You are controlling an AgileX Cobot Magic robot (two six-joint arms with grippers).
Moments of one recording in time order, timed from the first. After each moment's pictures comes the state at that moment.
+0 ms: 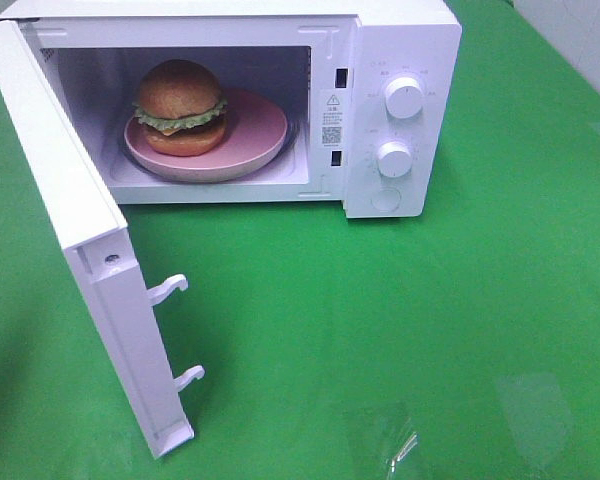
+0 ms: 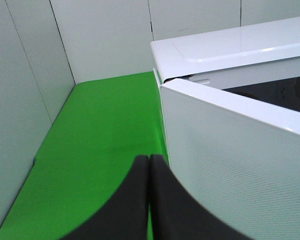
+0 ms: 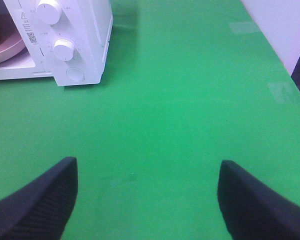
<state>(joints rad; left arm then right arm) -0.07 0.67 -0.24 0.00 -0.25 0.13 0.00 0.00 -0.51 -0.01 1.00 0.10</state>
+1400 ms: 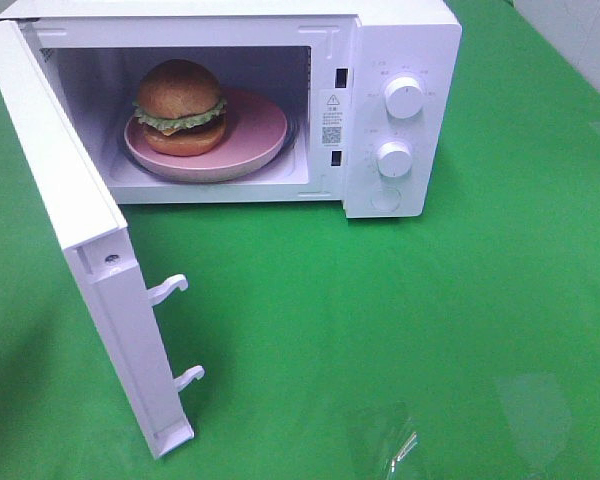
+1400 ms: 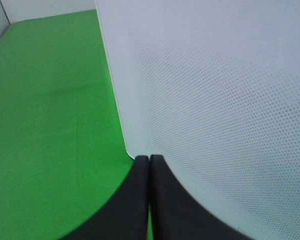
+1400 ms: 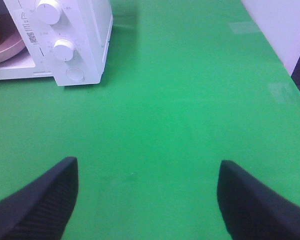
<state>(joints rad) -0.07 1.18 -0.16 0.23 -0.66 -0.06 0.00 0.00 -0.51 -0.01 1.00 0.09</state>
